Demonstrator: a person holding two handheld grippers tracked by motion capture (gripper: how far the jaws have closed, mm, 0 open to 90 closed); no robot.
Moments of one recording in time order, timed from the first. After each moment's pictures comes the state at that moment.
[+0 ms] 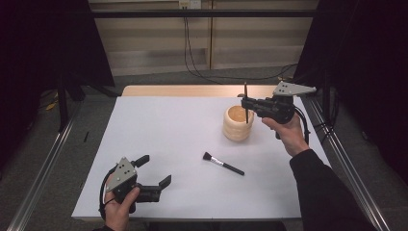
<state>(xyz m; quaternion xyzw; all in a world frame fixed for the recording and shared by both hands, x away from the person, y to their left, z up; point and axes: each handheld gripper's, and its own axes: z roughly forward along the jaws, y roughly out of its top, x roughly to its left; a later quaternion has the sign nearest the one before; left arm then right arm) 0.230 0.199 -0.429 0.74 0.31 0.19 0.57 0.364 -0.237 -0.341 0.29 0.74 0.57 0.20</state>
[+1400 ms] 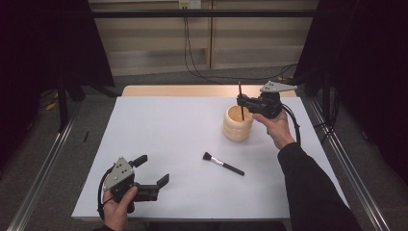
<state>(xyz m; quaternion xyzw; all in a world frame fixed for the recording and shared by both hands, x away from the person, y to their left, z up) 0.232 0.204 -0.431 0.73 0.32 0.19 0.57 0.411 -0.231 -0.383 0.35 0.74 0.54 0.21</state>
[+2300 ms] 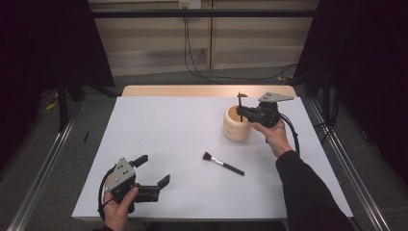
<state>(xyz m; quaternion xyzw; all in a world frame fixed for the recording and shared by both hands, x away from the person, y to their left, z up) 0.230 0.201 -0.430 0.74 0.31 0.20 0.57 0.405 -0.232 -0.417 0.37 0.74 0.53 0.19</state>
